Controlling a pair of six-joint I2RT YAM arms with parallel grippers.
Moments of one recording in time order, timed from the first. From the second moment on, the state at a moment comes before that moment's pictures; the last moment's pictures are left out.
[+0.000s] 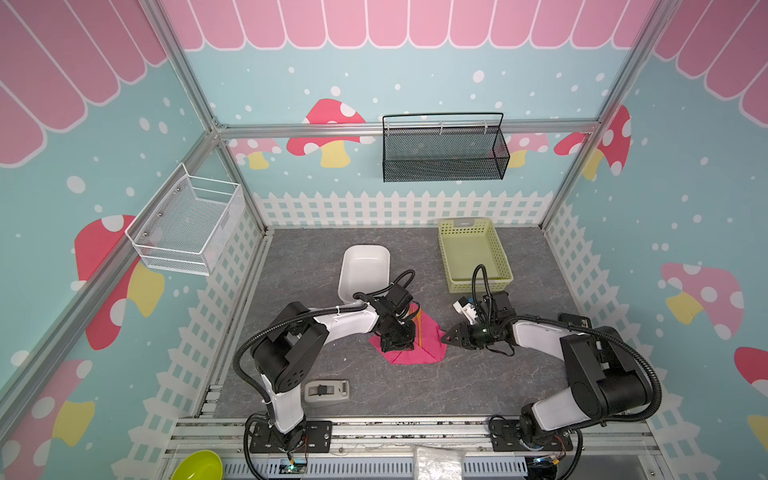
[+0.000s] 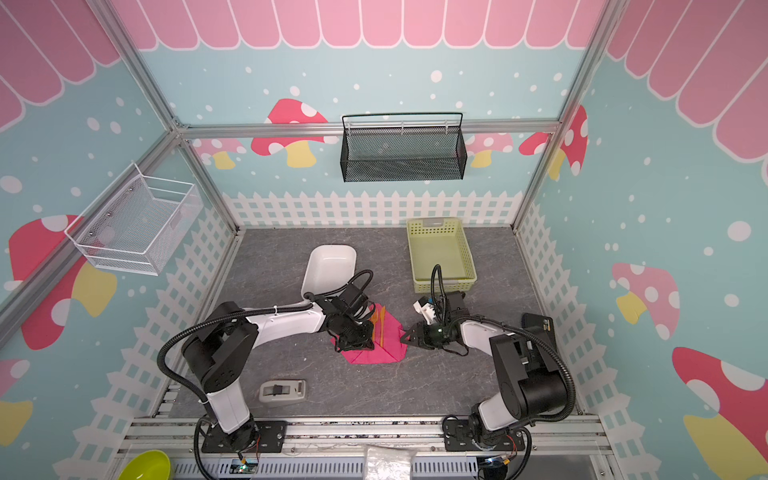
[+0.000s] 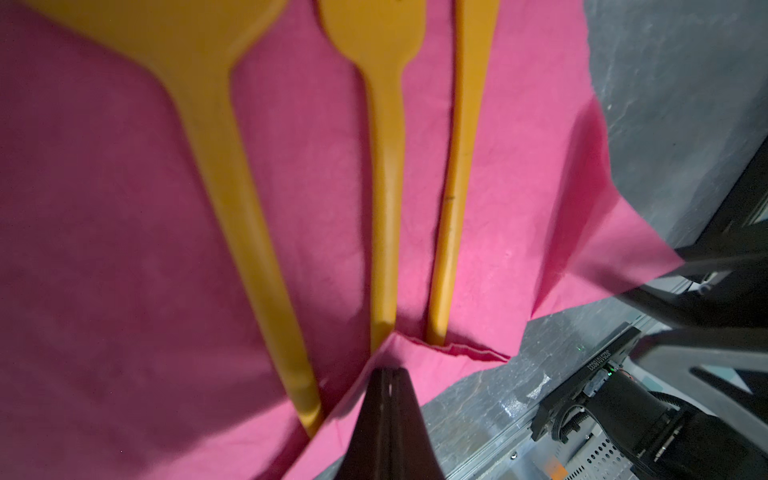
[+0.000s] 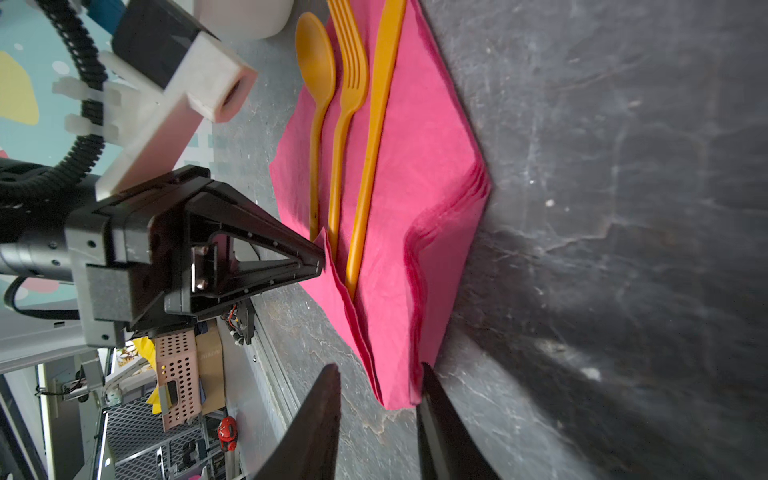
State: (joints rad) left arm -0.74 1.83 1.10 -0.50 0.43 -0.81; right arm 0.24 1.51 0.59 -0.19 -0.85 0.31
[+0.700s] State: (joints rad) left arm -0.74 1.84 1.14 -0.50 0.42 -0.81; right arm 0.24 1.47 0.61 -0.17 -0.73 0.38
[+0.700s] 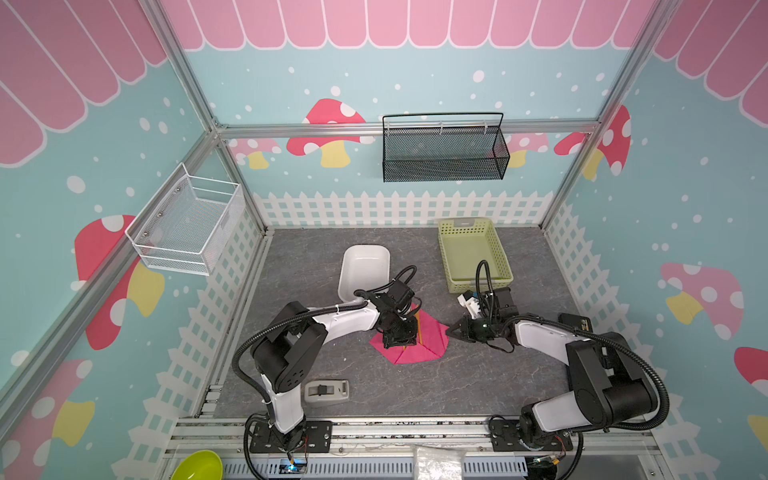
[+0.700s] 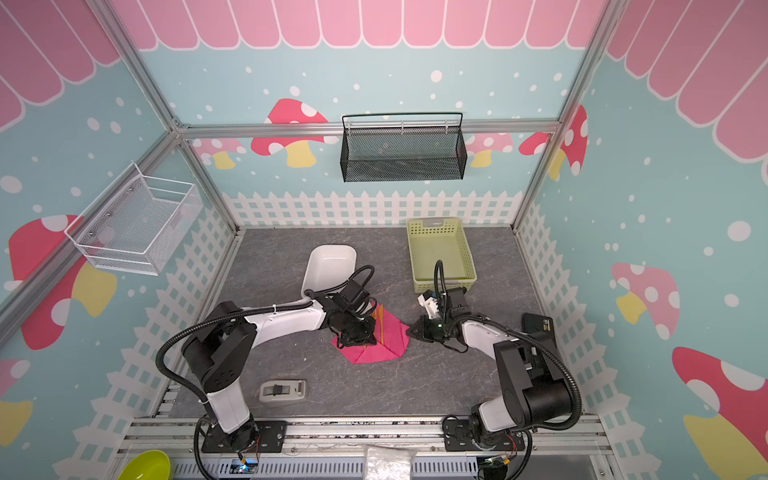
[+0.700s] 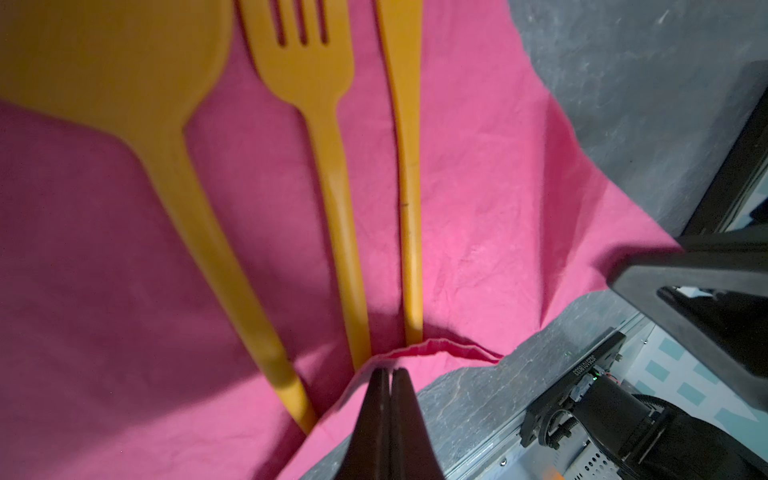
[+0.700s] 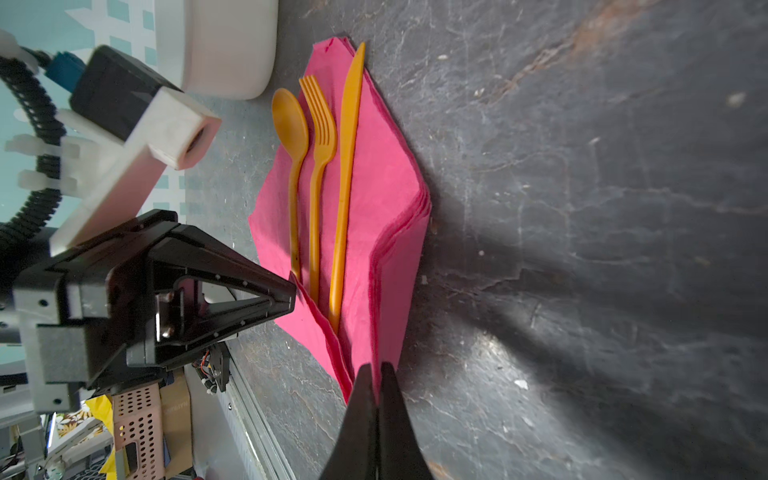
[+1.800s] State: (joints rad) left arm -0.74 1.85 1.14 -0.50 0.42 -0.79; right arm 0.46 1.49 0.65 0.05 -0.74 0.66
